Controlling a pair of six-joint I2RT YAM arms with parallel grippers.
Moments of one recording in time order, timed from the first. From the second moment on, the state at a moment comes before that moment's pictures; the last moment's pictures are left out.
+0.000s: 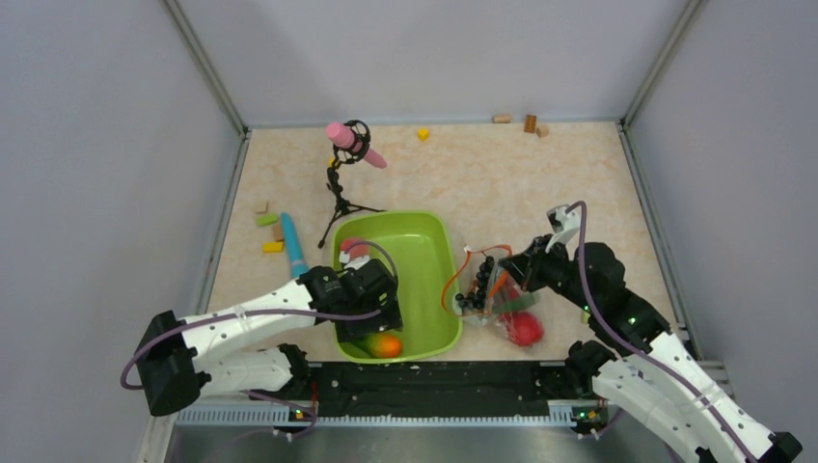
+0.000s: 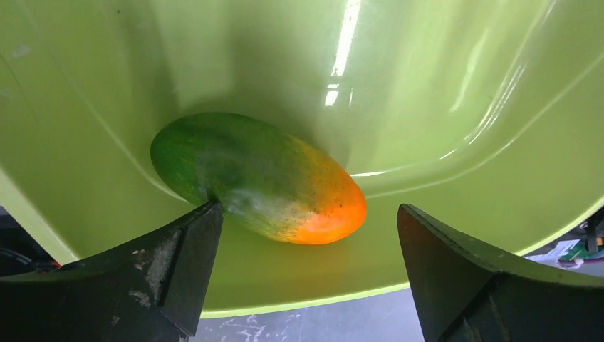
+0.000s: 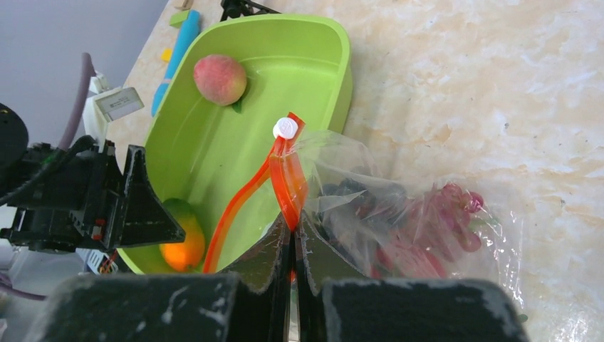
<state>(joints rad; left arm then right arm) -1.00 1.09 0.76 -0.91 -0.08 -1.19 0.61 0.52 0.60 -0.39 -0.09 0.47</state>
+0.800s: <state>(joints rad) -0.86 1.28 0.73 -0.64 0.03 -0.99 0.61 0.53 0.60 -0.39 -0.08 0.47</state>
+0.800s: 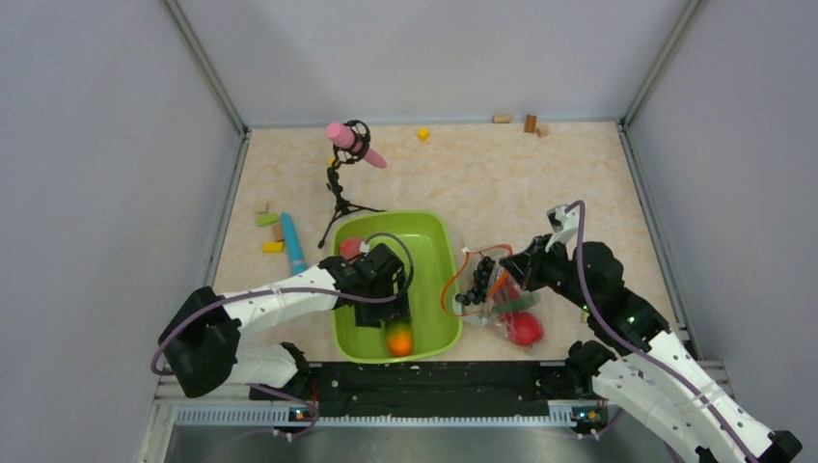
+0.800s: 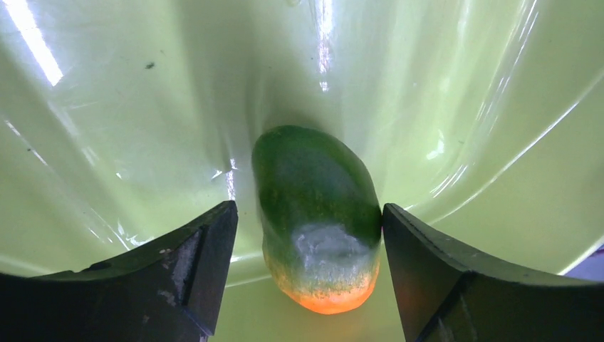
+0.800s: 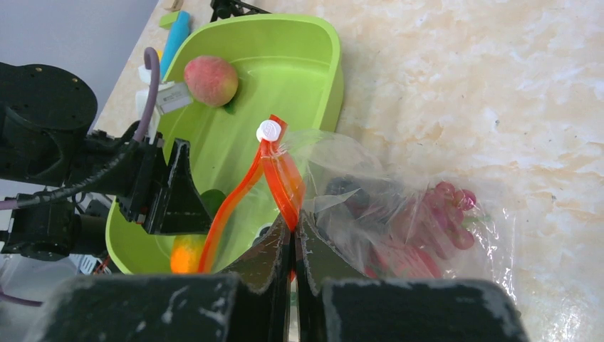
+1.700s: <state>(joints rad) -0.86 1.22 0.81 -0.68 0.04 -0.80 0.61 0.52 0.60 -0.40 -0.02 0.48</state>
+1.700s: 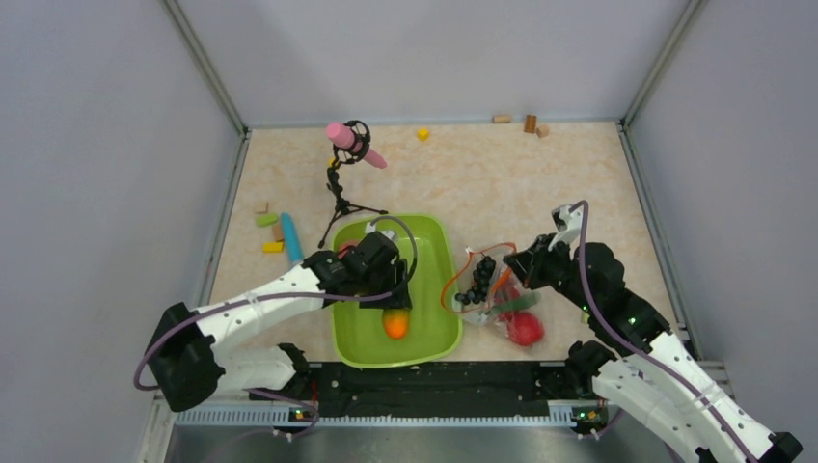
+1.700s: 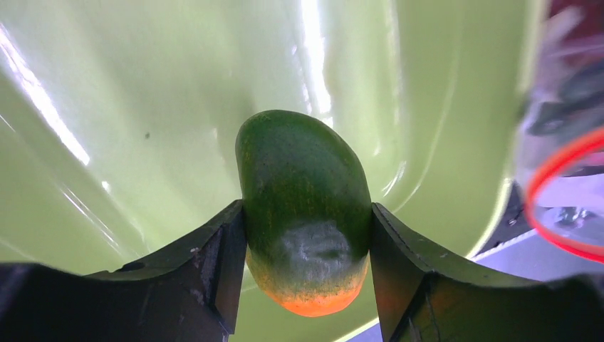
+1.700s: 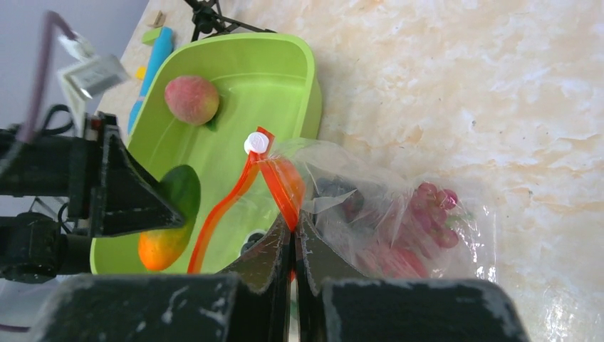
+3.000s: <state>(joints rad) -0.97 1.29 0.71 0.36 0.26 -0.45 0.61 0.57 0.65 -0.42 -0.08 0.61</state>
